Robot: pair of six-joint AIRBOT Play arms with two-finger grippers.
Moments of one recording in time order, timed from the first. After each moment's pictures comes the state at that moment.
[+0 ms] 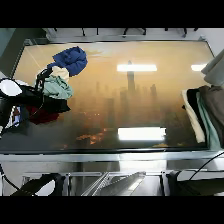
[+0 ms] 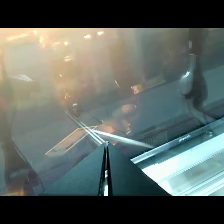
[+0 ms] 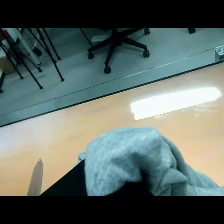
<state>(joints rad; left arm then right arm) -0.02 -1.17 1.21 1.10 -1.40 -1.34 -0.73 -1.59 2.11 -0.64 1.12 1.12</state>
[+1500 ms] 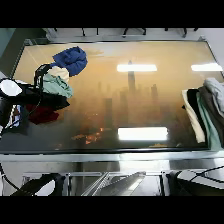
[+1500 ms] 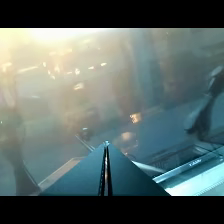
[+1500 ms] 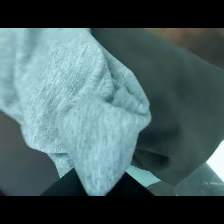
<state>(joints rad) -0.02 -1.17 1.21 1.11 -1.30 -1.32 -0.94 -1.36 1.55 -1.35 1.63 1.49</state>
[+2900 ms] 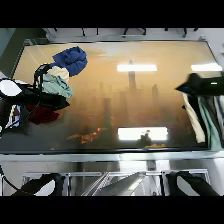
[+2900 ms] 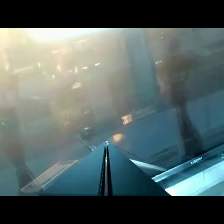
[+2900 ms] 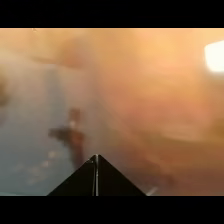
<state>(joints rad) -0.02 -1.16 1.21 1.10 -1.31 -1.31 -0.11 -1.03 1.34 -0.96 1.35 1.62</state>
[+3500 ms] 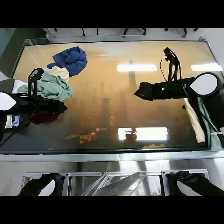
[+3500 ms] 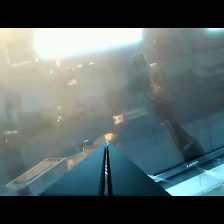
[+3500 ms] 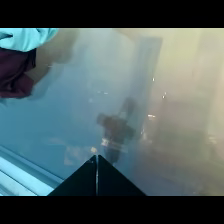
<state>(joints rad) -0.02 -0.99 1.07 1.11 -1.24 -1.33 0.26 -1.13 1.28 -0.94 1.10 1.65</state>
